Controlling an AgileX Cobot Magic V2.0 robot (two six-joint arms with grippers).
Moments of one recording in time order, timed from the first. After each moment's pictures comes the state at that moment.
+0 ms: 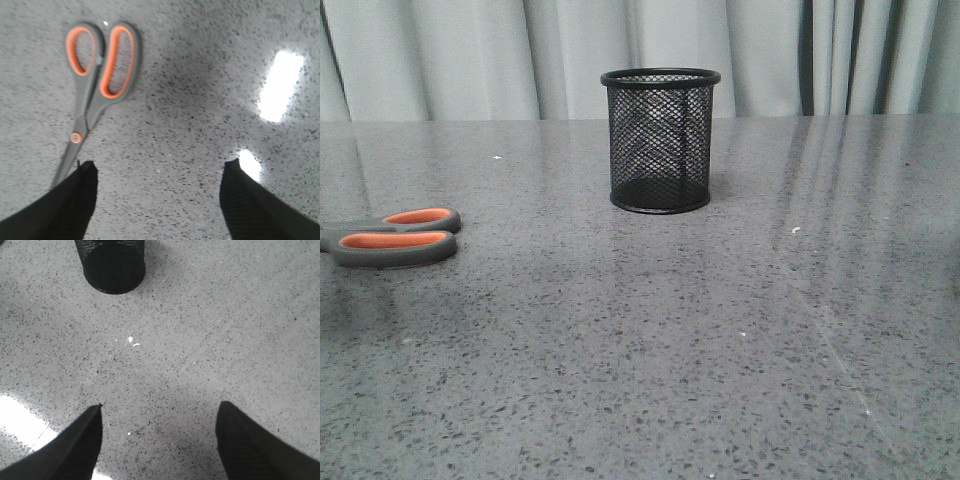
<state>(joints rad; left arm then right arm) -0.55 1.10 -1.09 0.07 1.24 0.73 0.21 0.95 -1.03 0.24 0.96 -0.48</state>
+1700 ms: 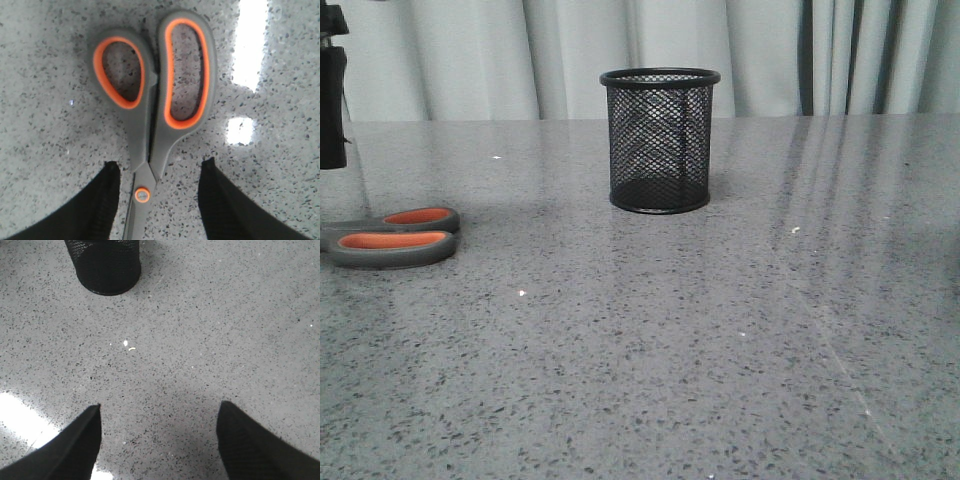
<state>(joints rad) -0.32 1.57 -1.32 -0.03 1.24 1.24 0.21 1.00 -1.03 0.24 0.93 -0.48</state>
